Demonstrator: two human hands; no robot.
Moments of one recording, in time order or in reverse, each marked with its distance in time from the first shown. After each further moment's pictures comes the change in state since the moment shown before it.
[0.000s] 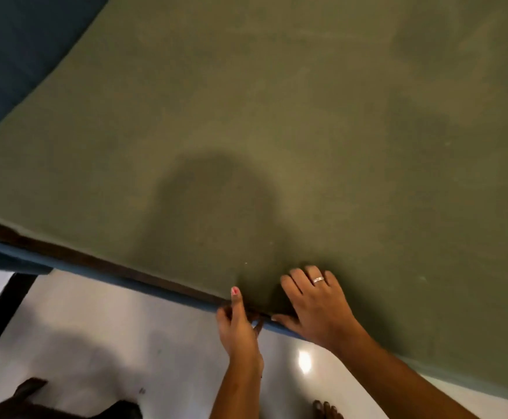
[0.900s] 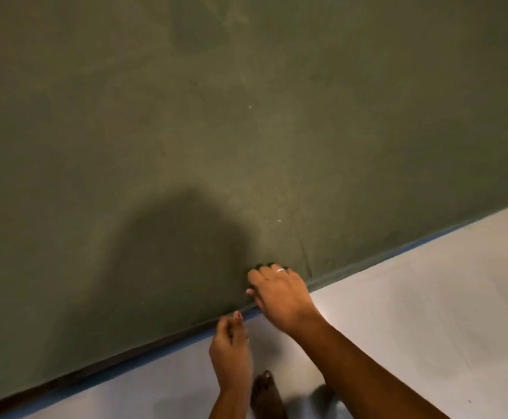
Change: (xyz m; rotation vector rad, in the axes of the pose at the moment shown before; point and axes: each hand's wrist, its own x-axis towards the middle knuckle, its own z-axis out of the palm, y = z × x) left_hand -0.061 -0.074 0.008 0.943 -0.383 0.508; right_hand -0.100 0.031 -0.001 0.191 0.066 0.582
